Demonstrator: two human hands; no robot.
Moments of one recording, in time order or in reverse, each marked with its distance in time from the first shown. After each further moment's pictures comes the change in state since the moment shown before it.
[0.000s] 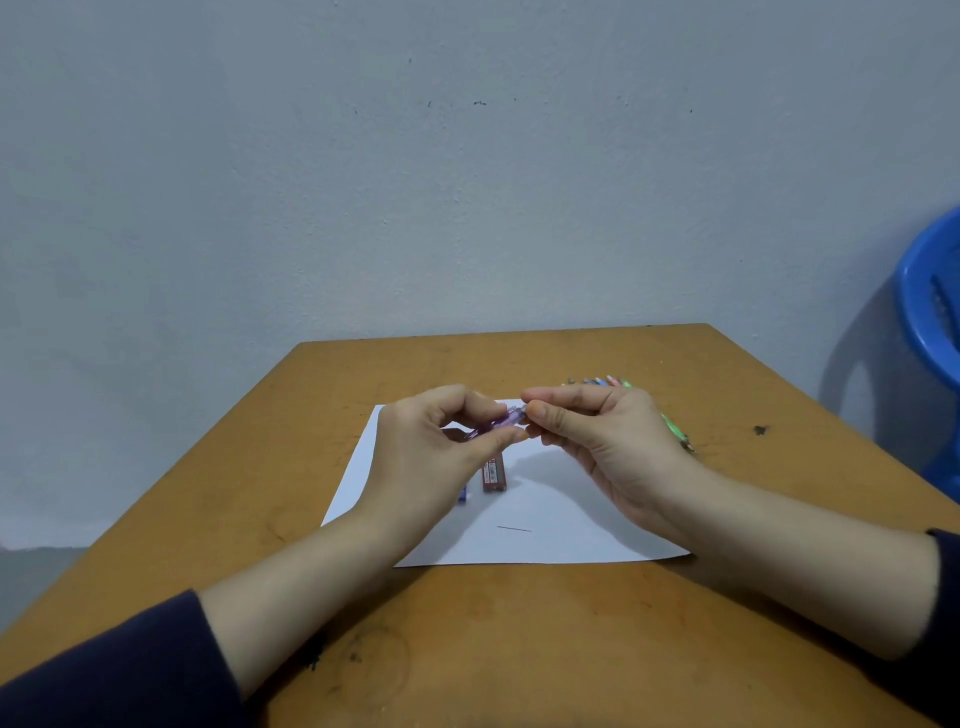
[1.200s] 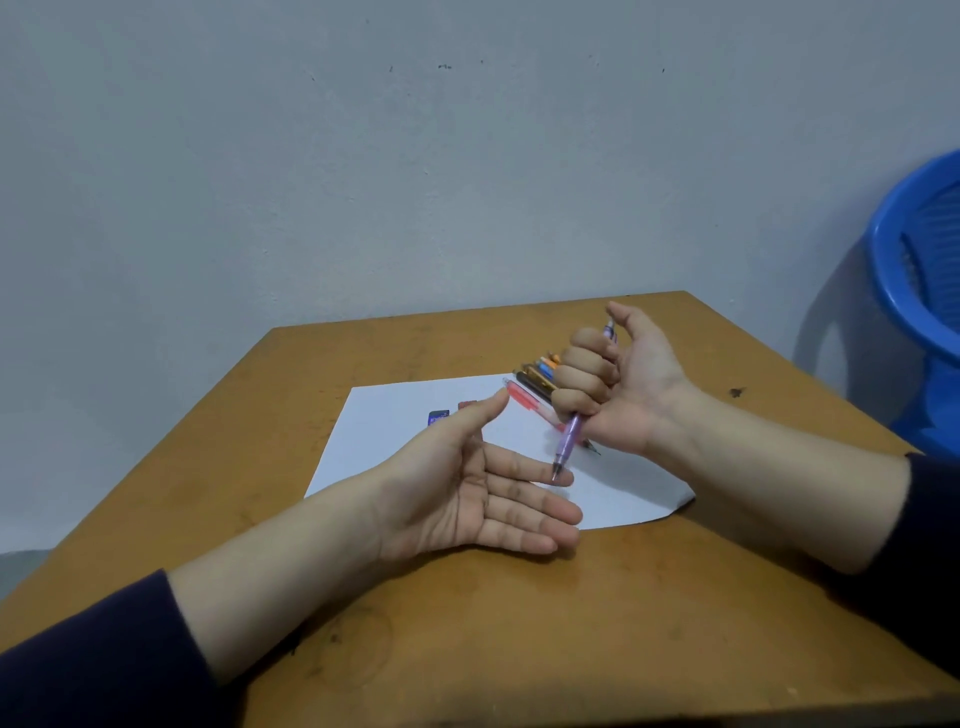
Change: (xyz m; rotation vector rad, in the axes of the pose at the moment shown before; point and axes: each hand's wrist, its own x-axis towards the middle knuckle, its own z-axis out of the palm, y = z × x) left_hand -0.002 0.022 0.009 -0.659 -0.693 -1.121; right_hand 0.019 -0.023 -0.023 0.684 0.084 0.417
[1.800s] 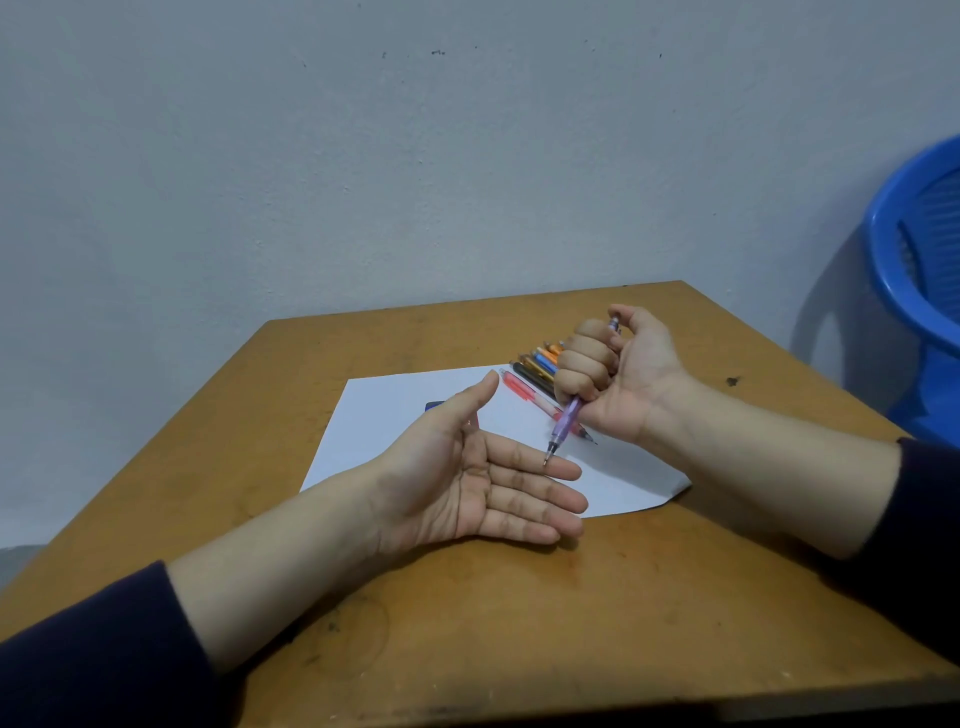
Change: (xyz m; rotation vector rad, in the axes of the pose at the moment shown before) left_hand 0.001 -0.003 0.000 0.014 -0.091 0.035; right_hand 0.003 0.001 -0.003 0.099 0.019 -0.056
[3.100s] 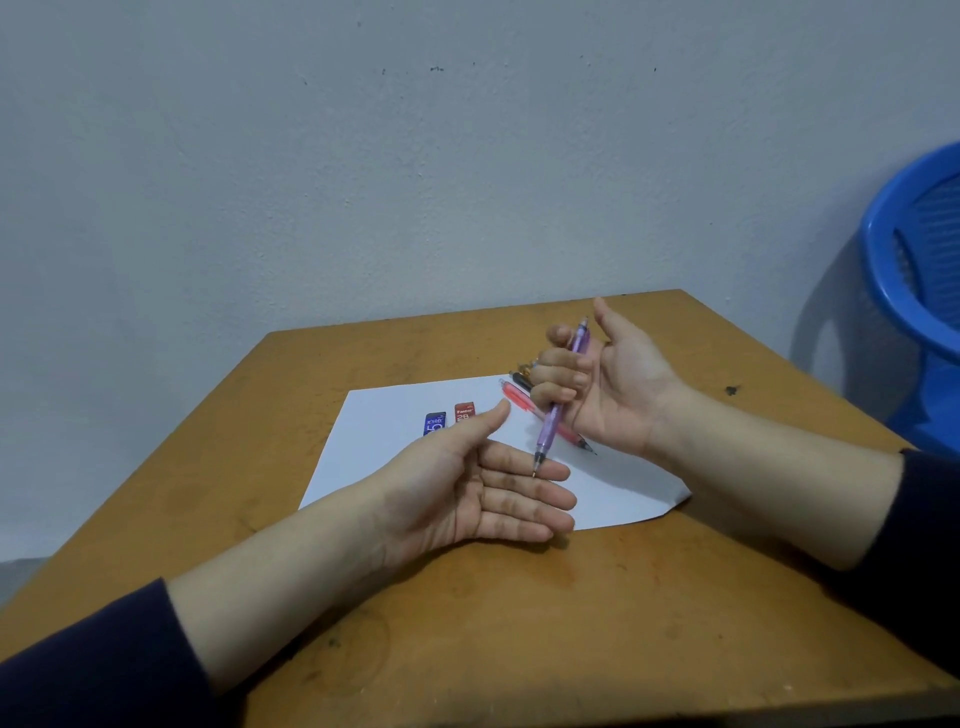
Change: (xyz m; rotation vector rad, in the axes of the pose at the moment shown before) left_hand 0.000 -0.002 0.004 0.050 0.159 0.082; right_hand 0.000 0.004 0.004 -0.089 -0.153 0.061
